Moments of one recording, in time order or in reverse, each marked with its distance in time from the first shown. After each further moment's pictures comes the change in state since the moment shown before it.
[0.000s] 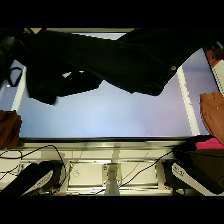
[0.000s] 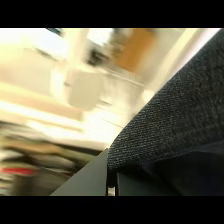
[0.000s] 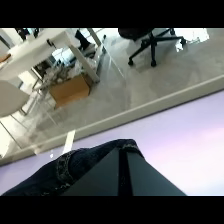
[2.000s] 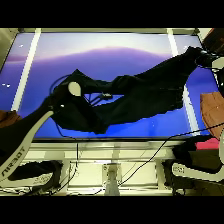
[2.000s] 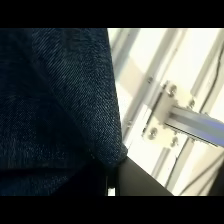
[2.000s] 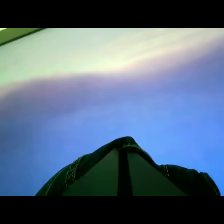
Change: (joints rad) left arm -0.187 -0.535 -0.197 -1.442 -0.835 0.140; right arm 0.000 -0.290 -0.001 -0.472 0.018 0.191
